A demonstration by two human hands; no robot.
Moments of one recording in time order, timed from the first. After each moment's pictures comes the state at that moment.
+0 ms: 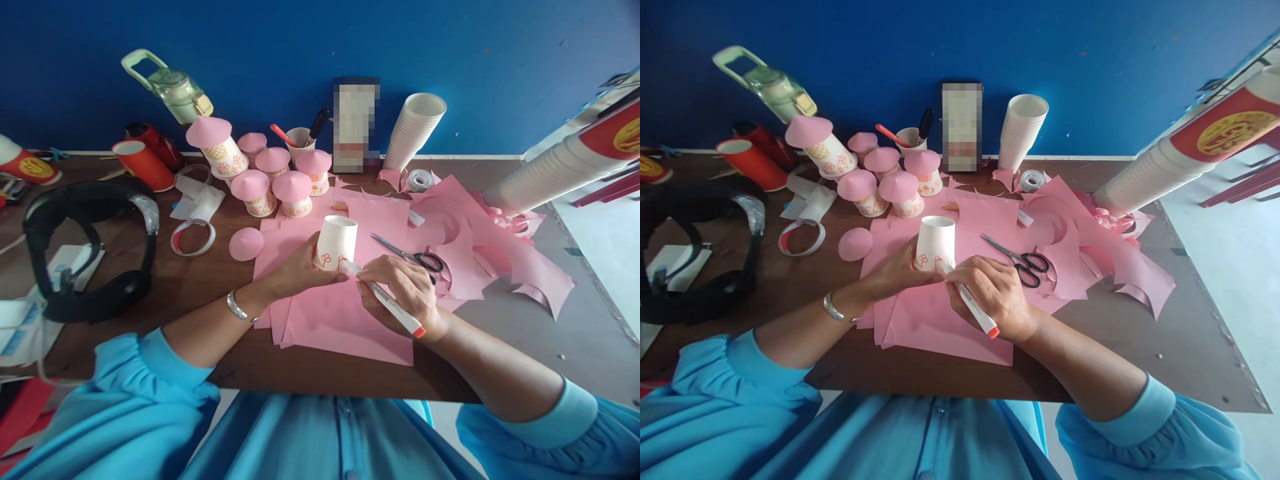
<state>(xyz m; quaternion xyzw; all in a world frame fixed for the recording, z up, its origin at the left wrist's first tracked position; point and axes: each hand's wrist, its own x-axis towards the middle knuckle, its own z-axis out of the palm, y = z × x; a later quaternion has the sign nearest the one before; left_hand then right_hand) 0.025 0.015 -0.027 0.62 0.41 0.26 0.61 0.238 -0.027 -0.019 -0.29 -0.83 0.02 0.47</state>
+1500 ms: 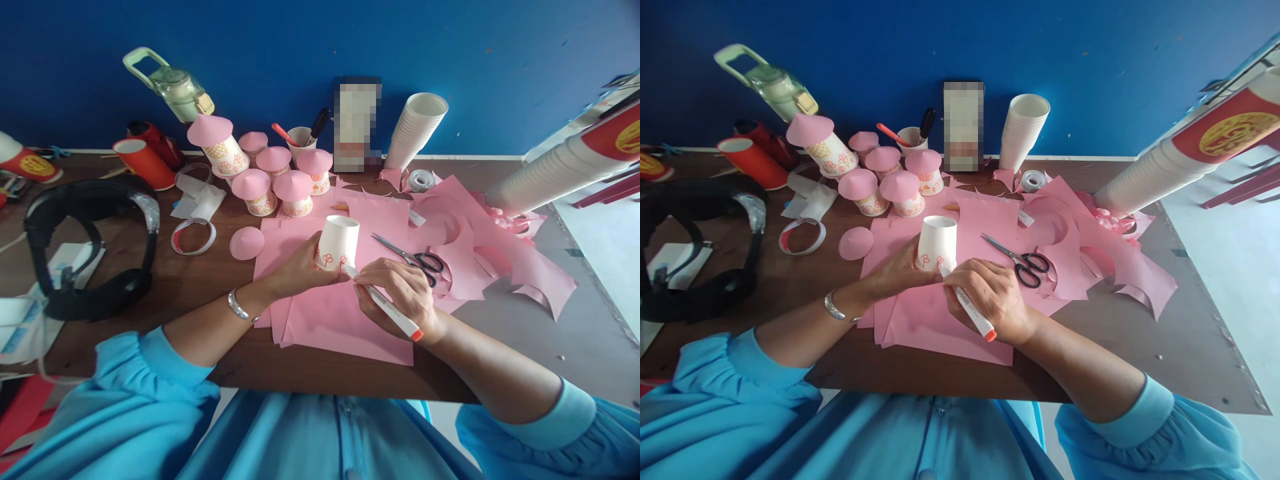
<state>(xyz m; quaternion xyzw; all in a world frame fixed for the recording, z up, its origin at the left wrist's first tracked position) 0.028 0.015 -0.022 0.64 0.42 0.26 0.59 0.234 -0.029 -0.016 -0.29 -0.84 0.04 0.47</state>
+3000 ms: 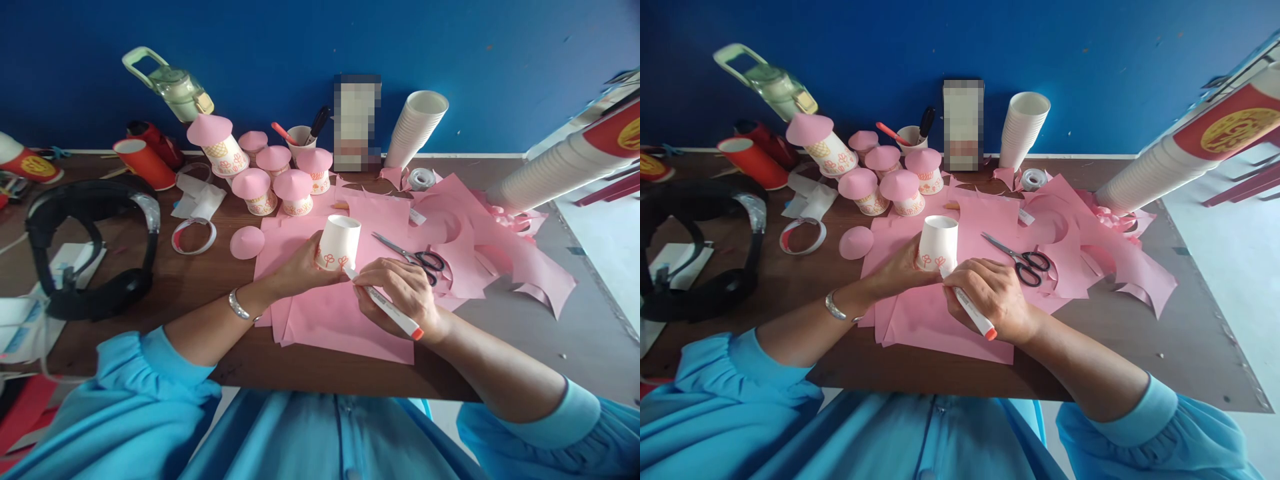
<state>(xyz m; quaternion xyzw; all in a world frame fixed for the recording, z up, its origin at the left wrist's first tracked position) 0.032 0.013 -0.012 0.65 0.43 0.25 0.57 0.235 -0.029 -0.016 -0.28 -0.84 0.05 0.45</state>
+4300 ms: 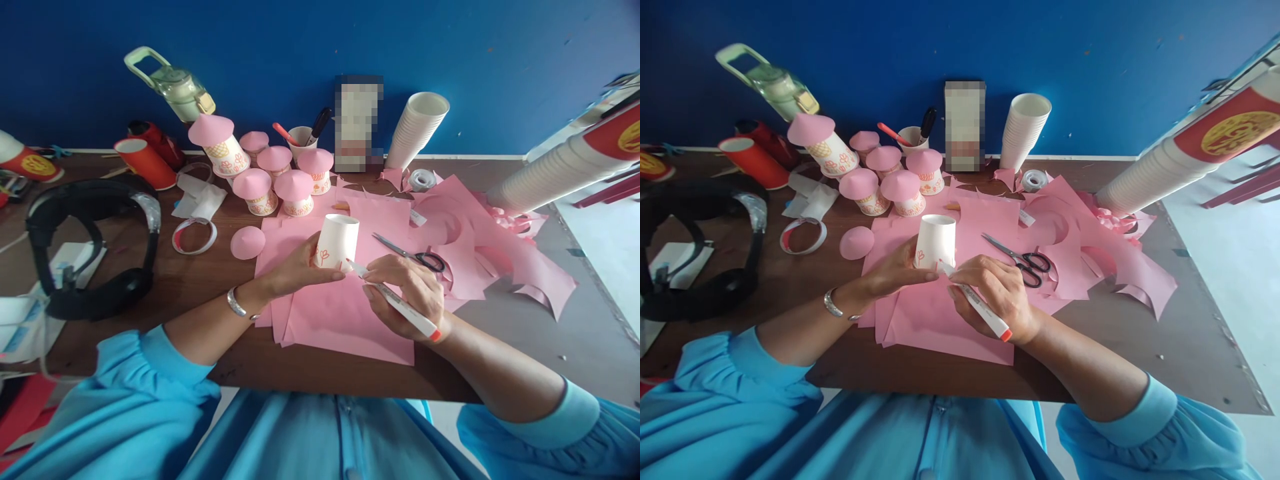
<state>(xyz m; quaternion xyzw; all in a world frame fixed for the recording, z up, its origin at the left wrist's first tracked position) 0.021 0.013 -0.022 0.59 0.39 0.27 0.65 0.241 -0.027 -0.015 -0.27 -0.82 0.06 0.50</state>
